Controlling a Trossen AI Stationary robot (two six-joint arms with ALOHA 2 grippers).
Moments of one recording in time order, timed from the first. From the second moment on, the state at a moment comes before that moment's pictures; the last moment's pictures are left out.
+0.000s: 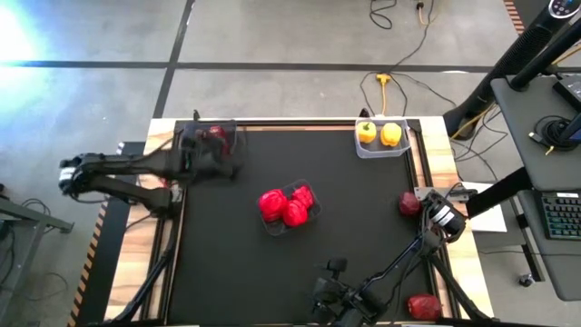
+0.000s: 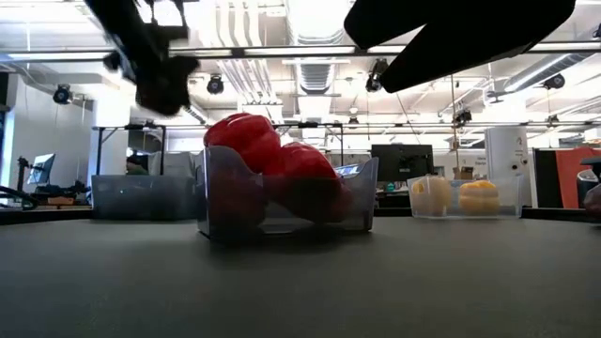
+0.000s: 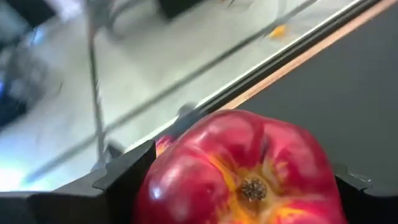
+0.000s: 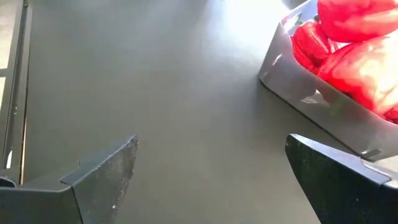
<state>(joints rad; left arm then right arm) 0.12 1.08 0.91 -0.84 -0.91 -0.54 0.78 2.11 1.54 -0.52 0.89 0.84</state>
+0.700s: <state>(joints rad) 0.71 1.19 0.66 -0.33 -0.64 -0.41 0.78 2.11 1.50 -0.52 0.89 0.87</state>
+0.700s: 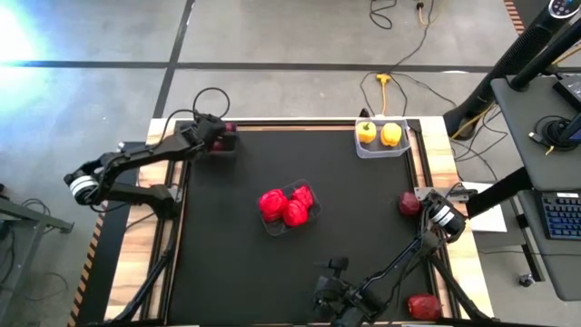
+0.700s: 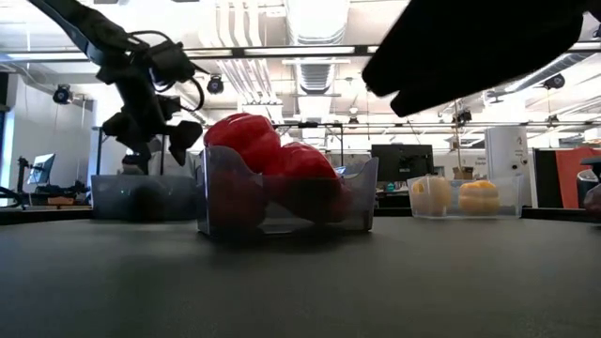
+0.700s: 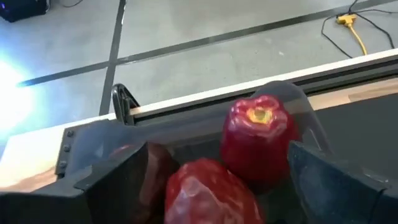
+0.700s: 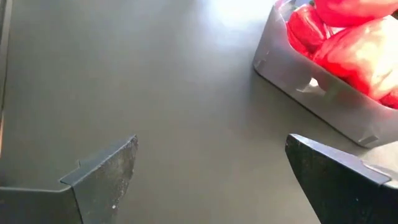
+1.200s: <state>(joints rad) 0.31 0.95 0.67 -0.18 -0.40 -0.42 0.79 2.05 1.49 -0.69 0.83 1.00</state>
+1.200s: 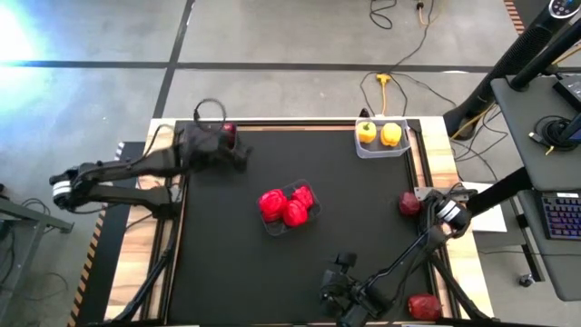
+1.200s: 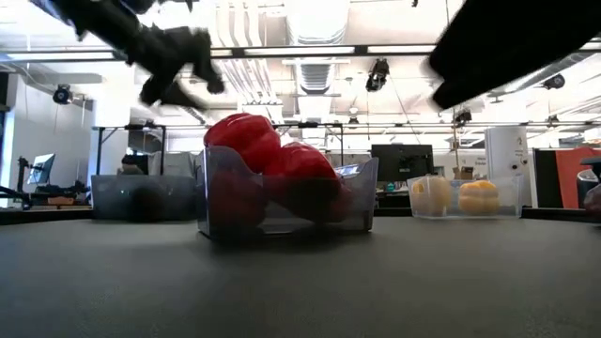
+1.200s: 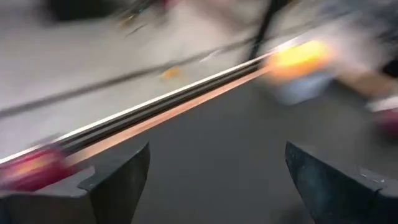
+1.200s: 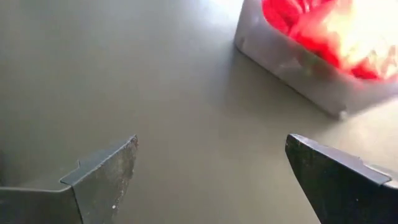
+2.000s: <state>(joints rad) -0.26 1.01 0.48 0.65 -0.38 -0.11 0.83 2.04 1.53 -1.35 -0.70 1.46</state>
